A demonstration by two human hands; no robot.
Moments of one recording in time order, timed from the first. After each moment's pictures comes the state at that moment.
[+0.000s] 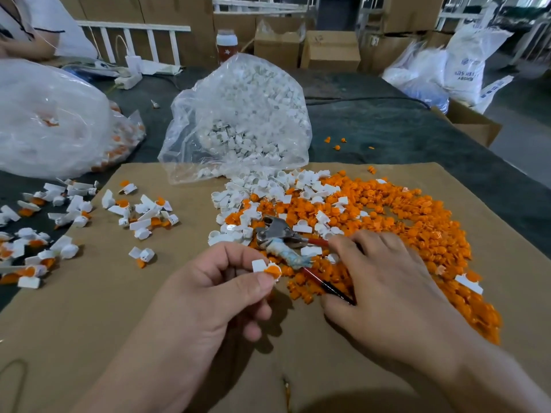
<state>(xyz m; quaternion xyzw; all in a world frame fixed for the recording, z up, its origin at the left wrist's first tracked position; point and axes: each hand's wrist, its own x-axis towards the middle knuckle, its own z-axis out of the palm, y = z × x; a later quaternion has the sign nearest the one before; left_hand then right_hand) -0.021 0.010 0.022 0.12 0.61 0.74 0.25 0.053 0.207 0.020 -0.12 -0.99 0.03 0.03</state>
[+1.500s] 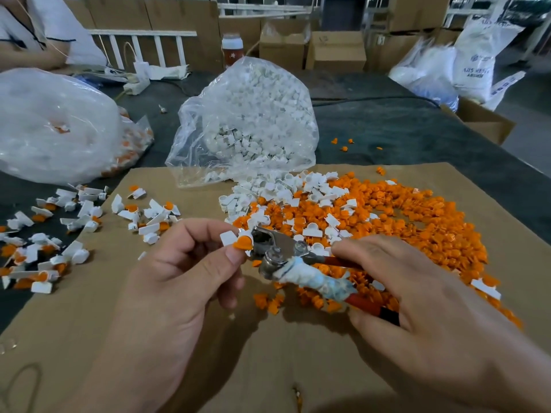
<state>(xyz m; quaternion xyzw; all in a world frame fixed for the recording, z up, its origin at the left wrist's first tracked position) -0.042 -0.006 0.012 0.19 0.61 0.77 0.07 0.074 0.211 0.045 0.01 -0.98 0.20 0.04</state>
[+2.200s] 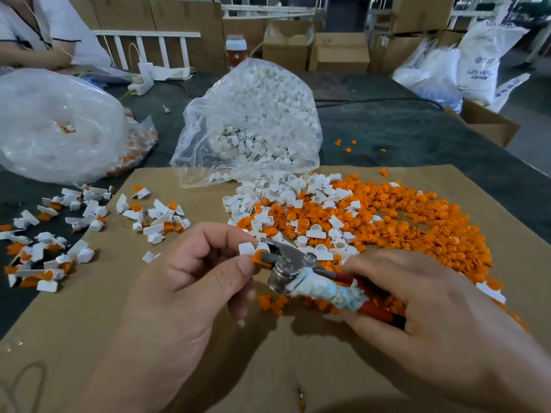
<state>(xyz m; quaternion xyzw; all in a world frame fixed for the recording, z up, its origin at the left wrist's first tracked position) -0.040 -0.009 0.013 0.26 0.63 0.73 0.07 0.074 0.205 0.050 0.00 -0.98 0.17 0.08</state>
